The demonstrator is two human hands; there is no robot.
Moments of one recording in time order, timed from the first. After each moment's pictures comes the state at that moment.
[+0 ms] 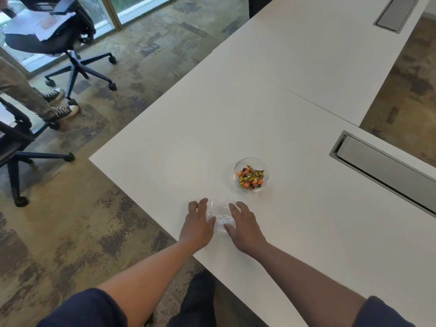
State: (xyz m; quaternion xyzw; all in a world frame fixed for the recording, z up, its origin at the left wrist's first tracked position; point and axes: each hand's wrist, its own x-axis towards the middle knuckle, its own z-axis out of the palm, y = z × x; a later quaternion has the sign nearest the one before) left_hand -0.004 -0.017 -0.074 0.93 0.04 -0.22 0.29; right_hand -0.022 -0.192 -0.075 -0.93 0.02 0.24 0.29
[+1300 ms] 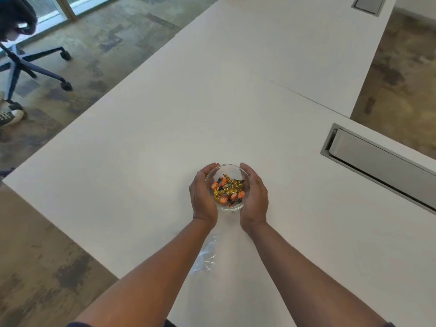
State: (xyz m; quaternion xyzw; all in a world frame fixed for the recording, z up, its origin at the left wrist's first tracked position) left_hand 0.120 -0.149 -0.089 0.54 0.18 -0.03 0.82; right_hand 0.100 -0.249 -0.097 -0.53 0.30 -0.08 0.79
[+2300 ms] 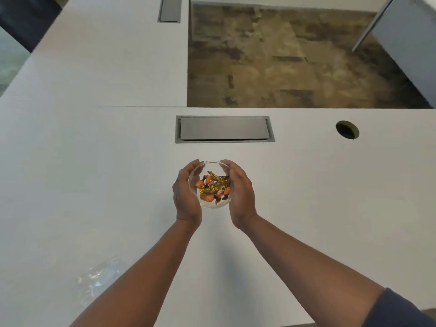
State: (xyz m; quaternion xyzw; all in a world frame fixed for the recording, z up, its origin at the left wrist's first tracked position) left_hand -0.022 -0.357 0.032 0.55 -0.01 -0.27 0.79; right_hand -0.099 -0.441 0.024 -0.52 0.35 -0.26 0.73
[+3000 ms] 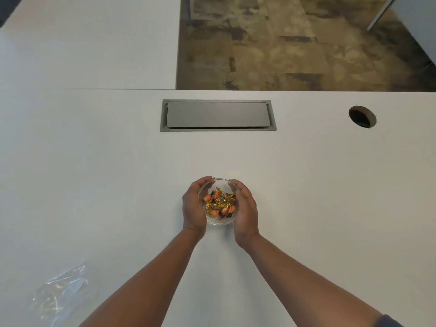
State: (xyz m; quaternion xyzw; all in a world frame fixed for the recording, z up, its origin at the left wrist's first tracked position) left_hand -0.056 -0.399 -0.083 0.64 -0.05 -0.28 0.71; right_hand -0.144 -0.472 -0.082 -0.46 0.46 -0.23 0.72
